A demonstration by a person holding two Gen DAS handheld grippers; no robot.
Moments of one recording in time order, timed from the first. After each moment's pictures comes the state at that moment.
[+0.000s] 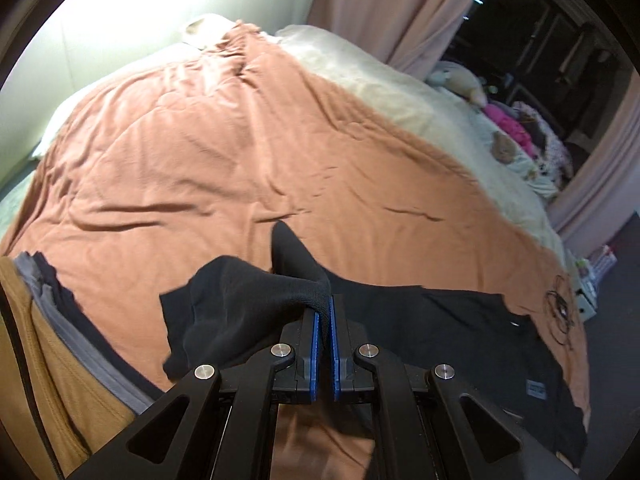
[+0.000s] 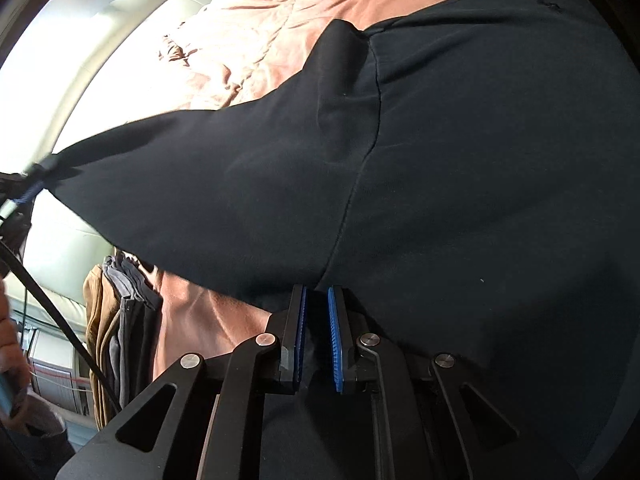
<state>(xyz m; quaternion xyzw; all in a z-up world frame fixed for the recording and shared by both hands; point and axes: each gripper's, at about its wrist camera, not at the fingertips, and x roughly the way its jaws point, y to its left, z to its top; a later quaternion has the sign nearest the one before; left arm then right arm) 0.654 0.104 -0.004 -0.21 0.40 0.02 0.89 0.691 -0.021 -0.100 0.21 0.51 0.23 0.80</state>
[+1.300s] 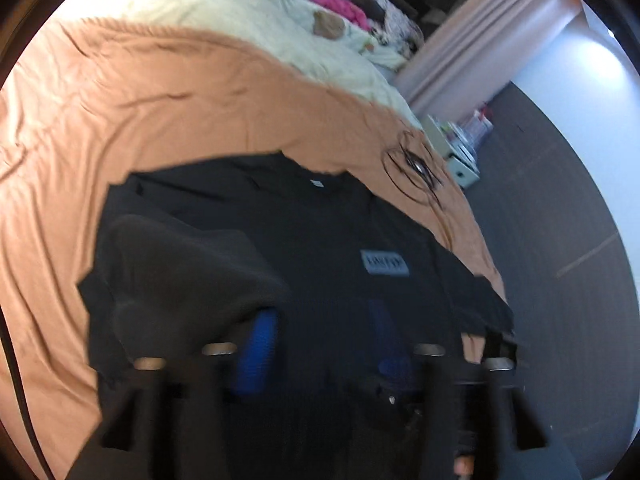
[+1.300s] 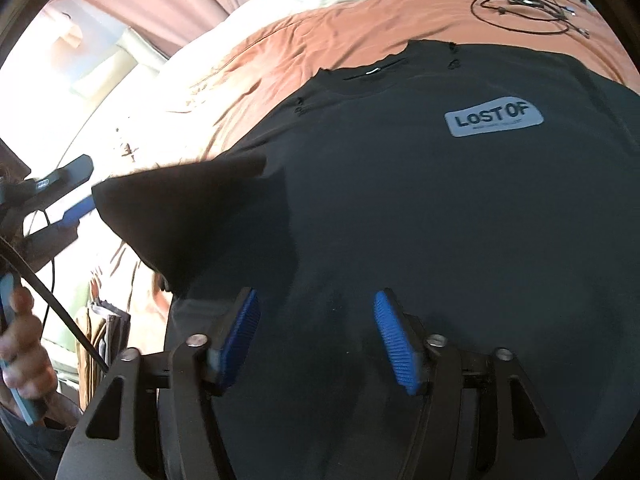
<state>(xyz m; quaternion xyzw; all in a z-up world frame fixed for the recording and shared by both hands) 0.649 -0.163 -0.013 -0.17 0.49 -0.28 0.81 0.564 -0.234 -0.029 0.25 0.44 0.08 0.86</state>
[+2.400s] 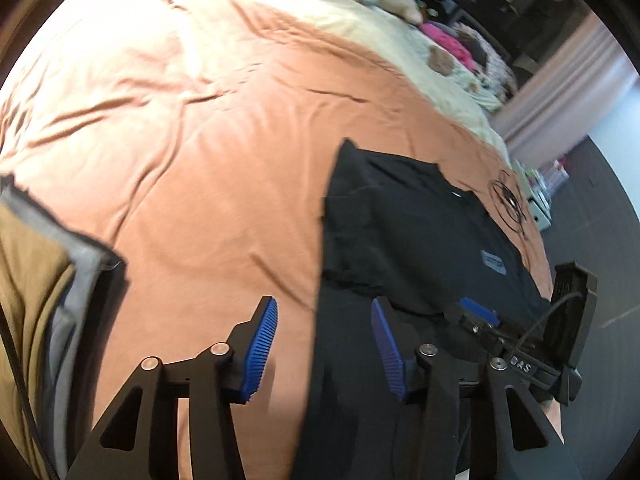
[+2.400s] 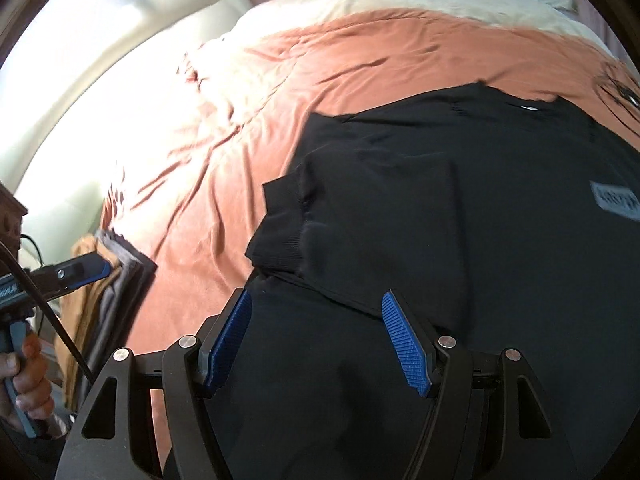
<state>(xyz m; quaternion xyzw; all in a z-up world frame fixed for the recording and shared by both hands) 0.553 0.047 -0.049 -0.20 0.50 -0.10 0.84 0.589 -0.085 -0.005 0.11 0.44 0.17 0.88</state>
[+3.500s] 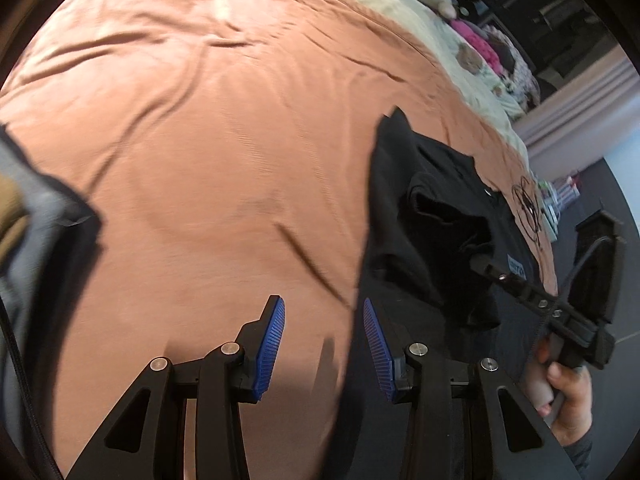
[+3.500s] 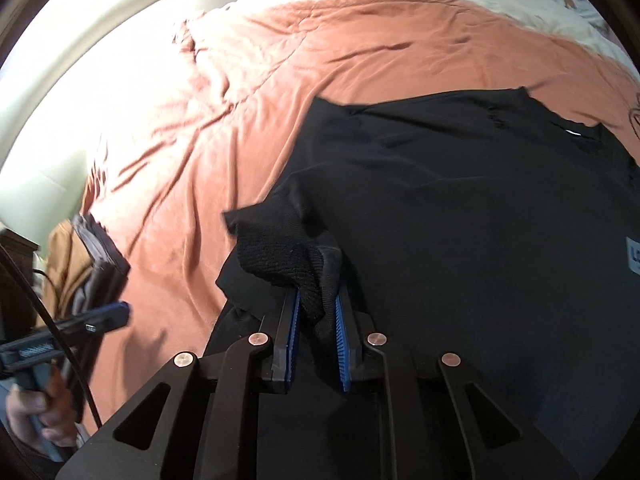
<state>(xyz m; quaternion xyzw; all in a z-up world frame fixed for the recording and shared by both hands) 0.575 0.048 -0.117 -0.23 0.52 -0.09 0.81 0.652 -0.070 -0.019 0.08 0.46 0.17 0.86</state>
